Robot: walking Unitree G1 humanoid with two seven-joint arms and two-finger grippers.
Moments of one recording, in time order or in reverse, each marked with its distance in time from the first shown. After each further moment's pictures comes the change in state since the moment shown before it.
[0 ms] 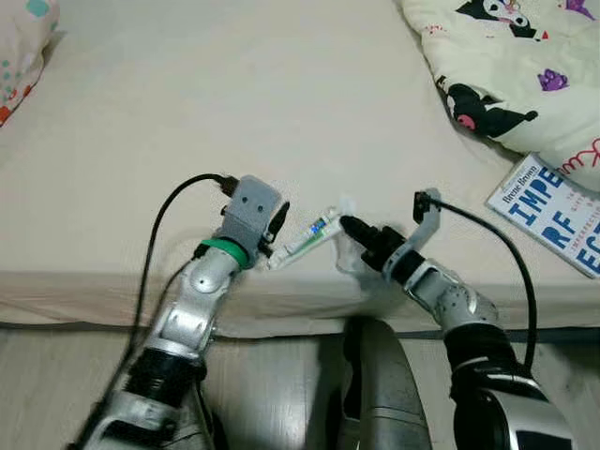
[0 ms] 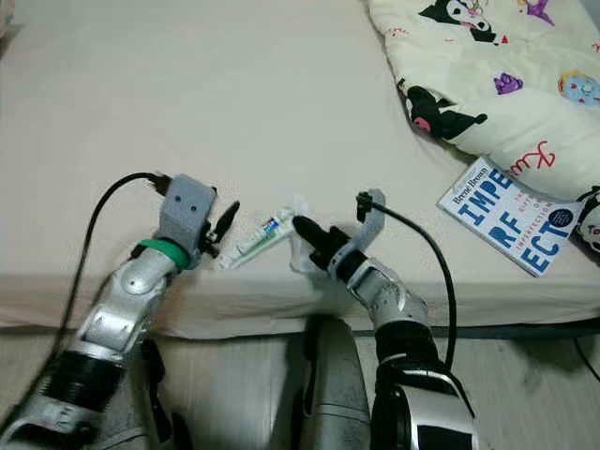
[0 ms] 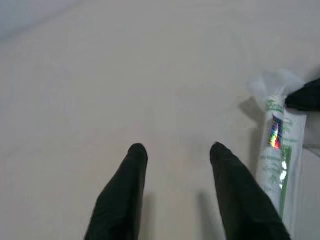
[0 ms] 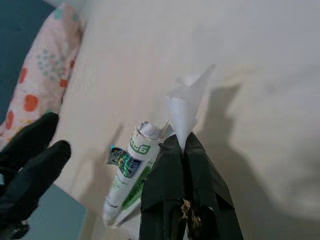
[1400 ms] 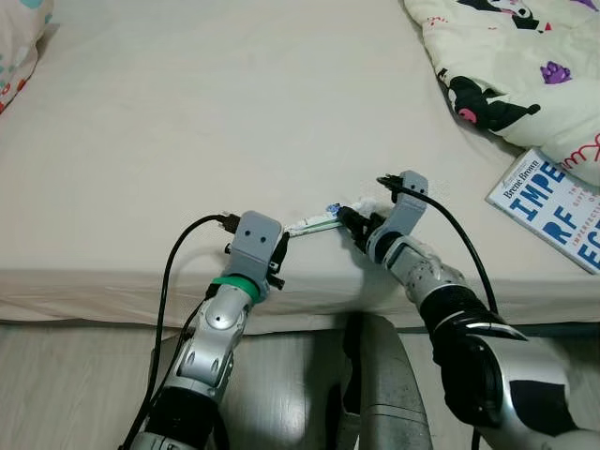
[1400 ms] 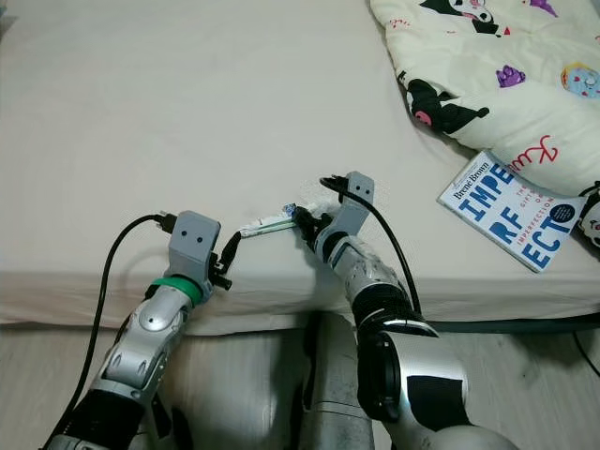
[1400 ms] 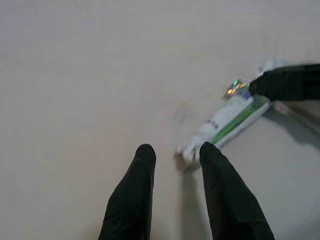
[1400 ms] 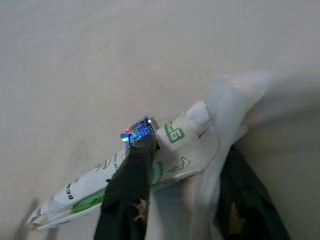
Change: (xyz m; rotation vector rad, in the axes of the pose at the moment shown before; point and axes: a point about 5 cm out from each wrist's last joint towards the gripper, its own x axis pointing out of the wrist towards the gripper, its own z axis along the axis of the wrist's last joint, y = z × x) left arm -0.004 -0.038 -0.021 -0.292 0.081 0.218; right arm 0.043 0.012 0.008 -0.126 0.042 -0.306
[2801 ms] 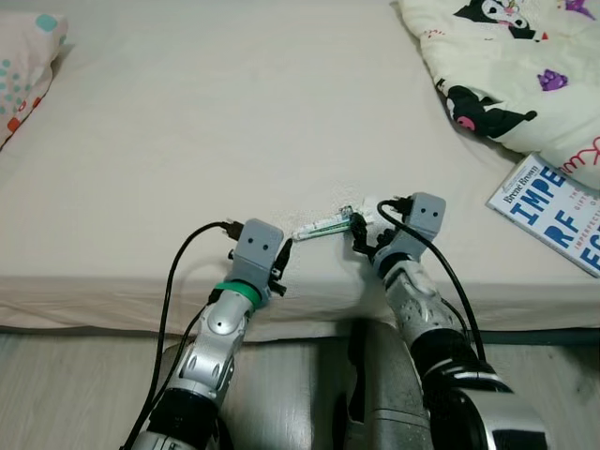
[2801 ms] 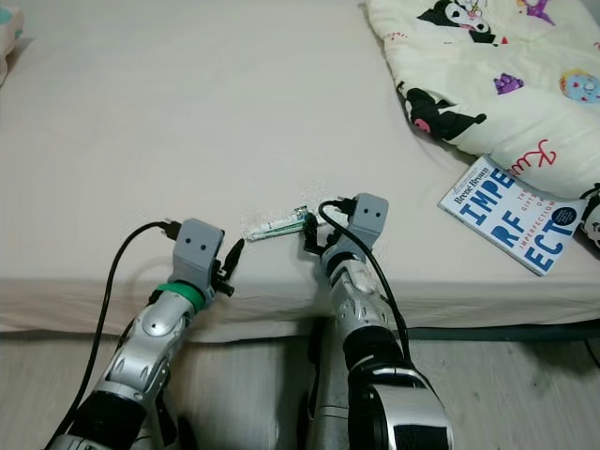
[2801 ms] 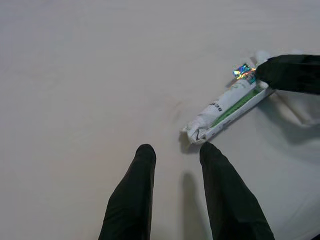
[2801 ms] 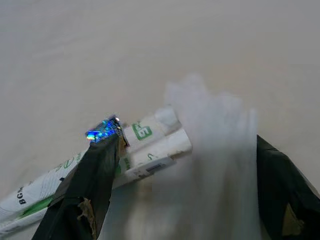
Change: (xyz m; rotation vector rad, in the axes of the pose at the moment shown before) left arm -0.004 -0.002 -0.011 -0.002 0.000 -0.020; right arm -0.013 -0.011 -0.008 -0.218 -0.242 -0.231
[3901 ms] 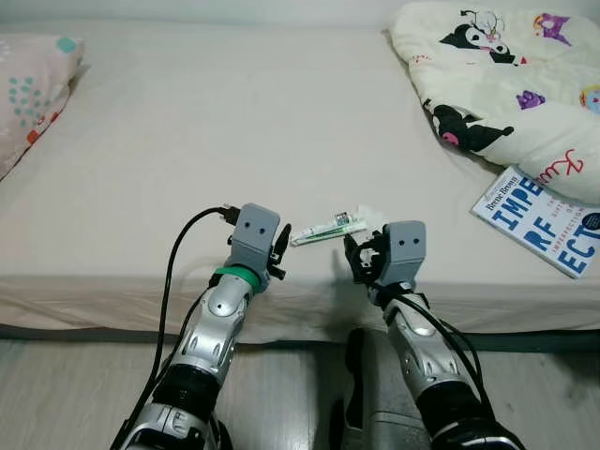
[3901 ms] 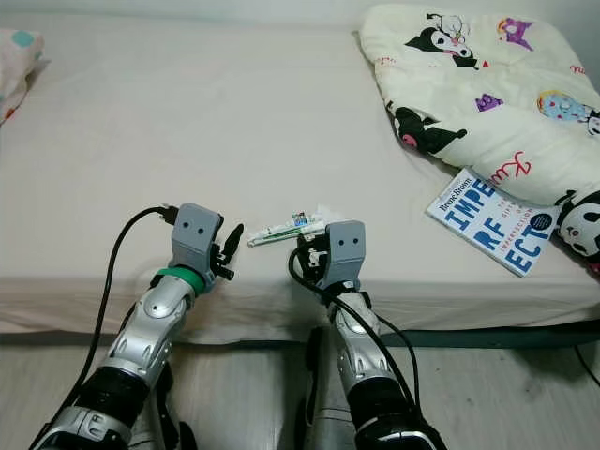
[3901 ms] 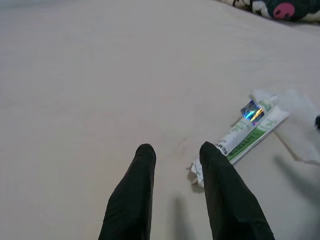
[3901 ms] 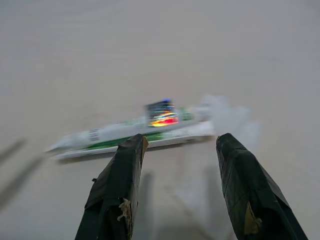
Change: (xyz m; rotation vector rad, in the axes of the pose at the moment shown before) left arm 0.018 0.010 0.005 -0.021 -0.027 0.014; right arm -0.040 -0.005 -0.023 -0.241 -0.148 0.126
